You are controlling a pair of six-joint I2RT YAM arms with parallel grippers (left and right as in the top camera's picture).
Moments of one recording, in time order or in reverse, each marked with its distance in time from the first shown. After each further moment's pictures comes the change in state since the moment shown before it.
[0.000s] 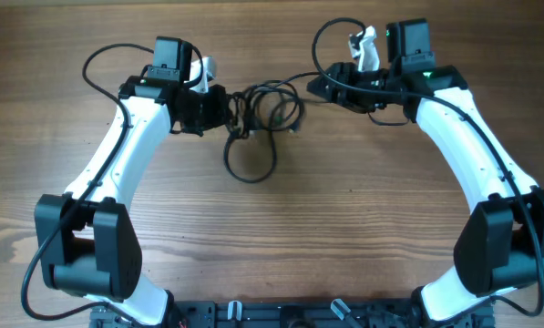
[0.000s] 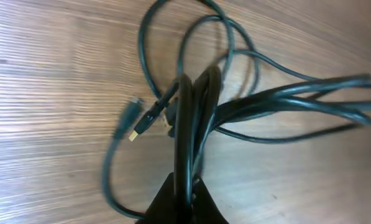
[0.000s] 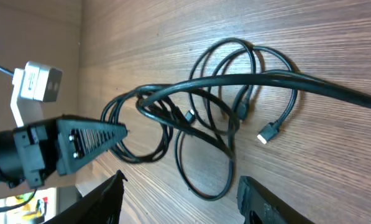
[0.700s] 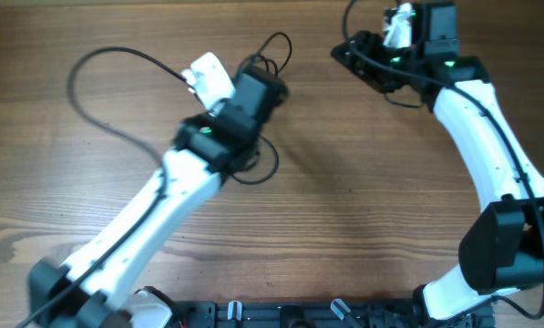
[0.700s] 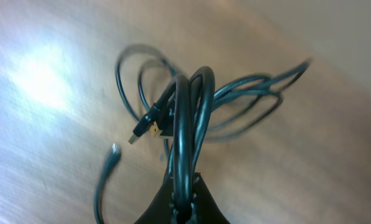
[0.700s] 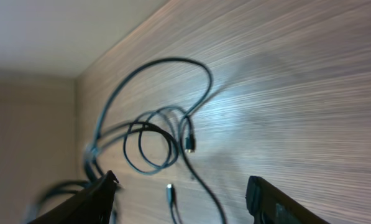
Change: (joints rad) left arm -0.474 -0.220 -0.003 -0.016 -0.929 -0.669; right arm -0.102 -0.001 0.076 0.054 0.147 0.190
